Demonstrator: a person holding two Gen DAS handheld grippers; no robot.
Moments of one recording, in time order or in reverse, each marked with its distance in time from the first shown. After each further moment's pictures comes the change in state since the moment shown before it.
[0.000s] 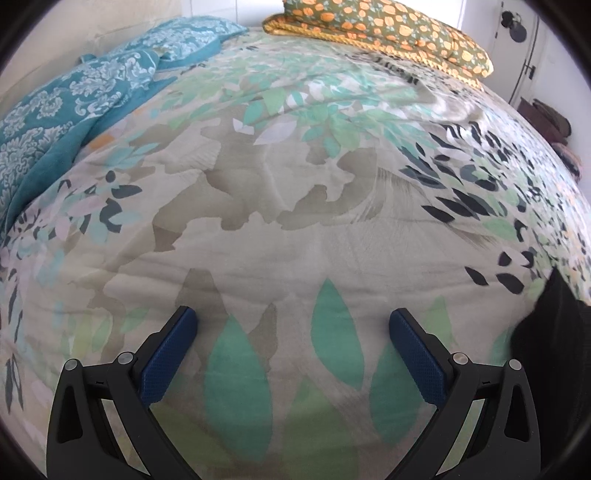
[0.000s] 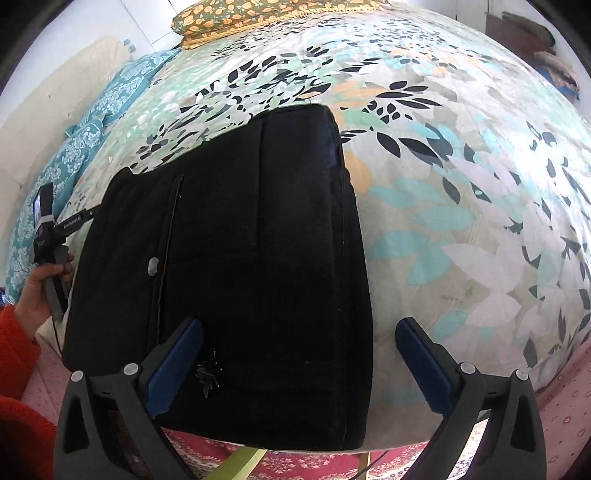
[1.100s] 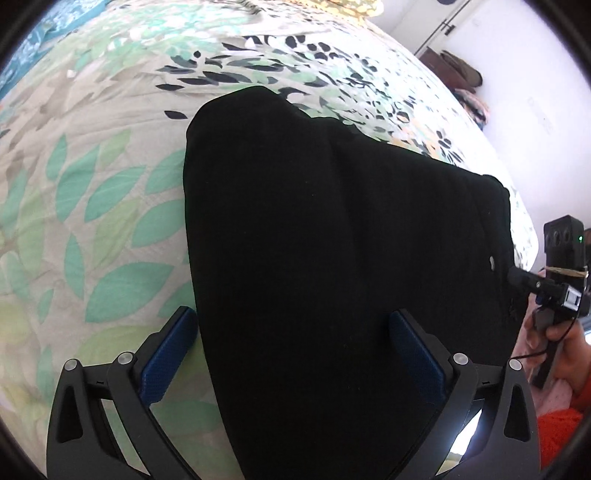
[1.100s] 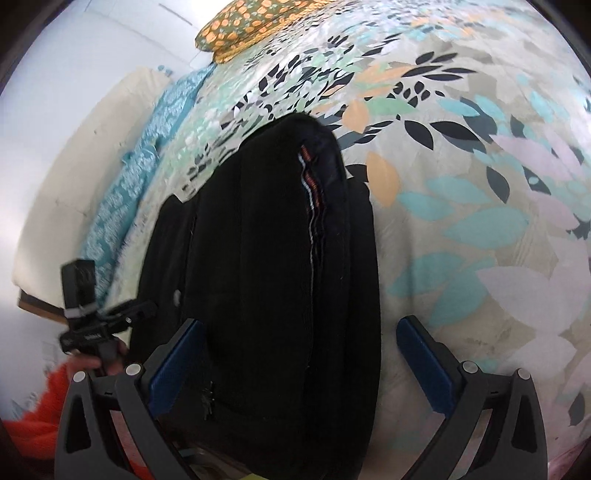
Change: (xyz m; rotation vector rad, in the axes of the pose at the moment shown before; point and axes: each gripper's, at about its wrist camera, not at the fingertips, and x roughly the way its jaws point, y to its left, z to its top) left arm -0.059 -0.142 -0.093 0.124 0.232 -0.410; right arm 0.033 -0.034 0.016 0.063 0.047 0.342
